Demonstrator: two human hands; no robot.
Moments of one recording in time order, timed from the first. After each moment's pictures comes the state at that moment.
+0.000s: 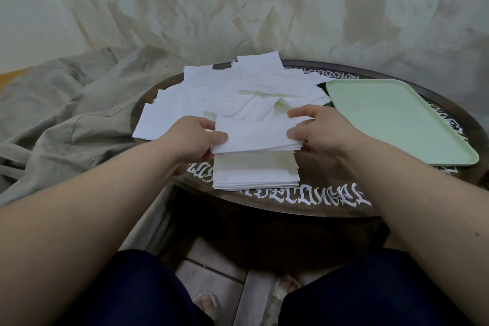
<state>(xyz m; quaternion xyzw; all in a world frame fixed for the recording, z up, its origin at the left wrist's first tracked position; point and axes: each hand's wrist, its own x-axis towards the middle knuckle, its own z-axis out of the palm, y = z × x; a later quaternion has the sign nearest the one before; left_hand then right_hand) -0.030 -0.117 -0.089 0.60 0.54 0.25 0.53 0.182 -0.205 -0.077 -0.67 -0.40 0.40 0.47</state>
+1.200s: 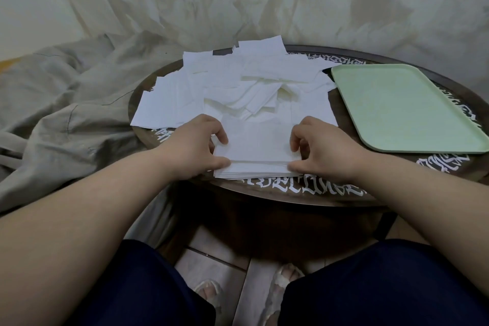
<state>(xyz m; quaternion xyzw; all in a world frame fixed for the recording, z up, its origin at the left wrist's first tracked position) -0.047 -0.130 -0.107 0.87 0.44 0.10 0.19 0.187 -0.226 -0.108 -0.67 -0.71 0.12 0.15</state>
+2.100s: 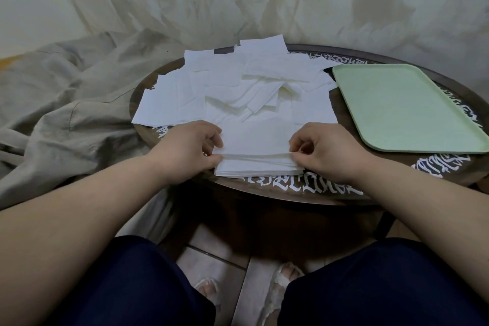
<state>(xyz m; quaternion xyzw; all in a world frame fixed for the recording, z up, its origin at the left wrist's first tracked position) -0.059 -0.136 -0.112 0.87 0.43 0.13 0.19 0.188 -0.230 -0.118 -0.67 -0.70 0.13 0.23</state>
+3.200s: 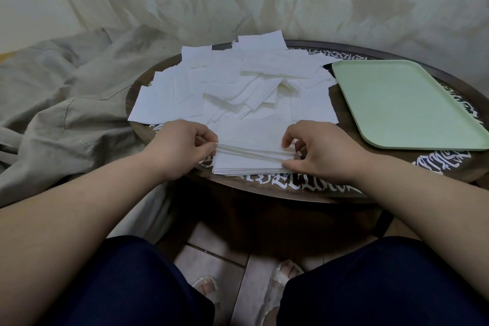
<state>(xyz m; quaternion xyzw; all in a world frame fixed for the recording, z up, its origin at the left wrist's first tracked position) -0.060 -0.134 -0.114 0.83 0.47 0.17 0.23 0.183 -0.231 -0.111 -0.65 -0.73 0.11 0.16</state>
